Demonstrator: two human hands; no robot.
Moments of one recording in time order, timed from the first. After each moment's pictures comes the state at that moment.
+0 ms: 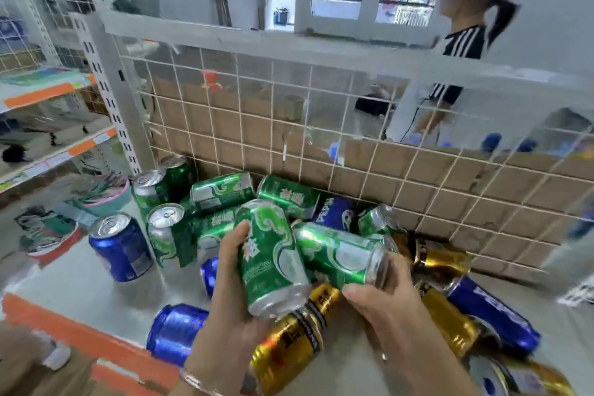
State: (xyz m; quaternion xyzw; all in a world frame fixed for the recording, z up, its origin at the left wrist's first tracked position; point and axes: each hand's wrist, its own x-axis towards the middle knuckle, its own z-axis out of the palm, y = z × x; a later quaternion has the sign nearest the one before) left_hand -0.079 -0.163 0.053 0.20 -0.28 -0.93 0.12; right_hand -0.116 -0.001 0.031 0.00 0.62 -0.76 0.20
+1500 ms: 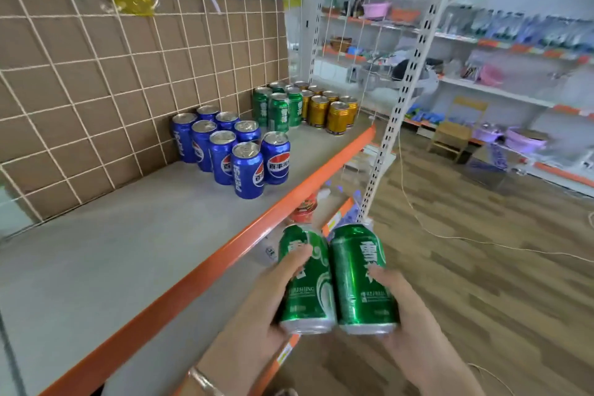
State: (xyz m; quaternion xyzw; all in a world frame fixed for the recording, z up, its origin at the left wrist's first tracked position) left_hand 0.096 0.503 -0.004 -0.08 -0.43 -0.68 -0.58; right_hand 0.238 0.592 -0.014 0.31 0.42 -0.83 -0.20
